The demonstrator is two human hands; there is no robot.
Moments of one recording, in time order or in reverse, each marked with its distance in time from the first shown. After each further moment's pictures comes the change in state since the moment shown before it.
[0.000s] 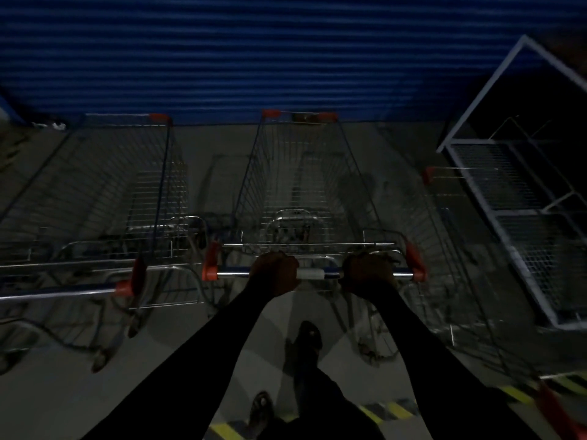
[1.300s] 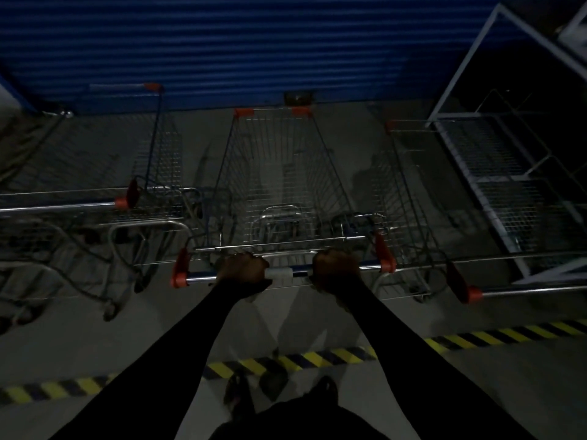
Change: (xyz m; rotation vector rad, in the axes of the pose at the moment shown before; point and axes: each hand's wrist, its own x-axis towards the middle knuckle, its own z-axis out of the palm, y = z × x) left_hand -0.190 0.119 0.025 0.077 -0.063 -0.121; right_hand -0.211 -0.027 -0.008 0.261 0.165 -0.032
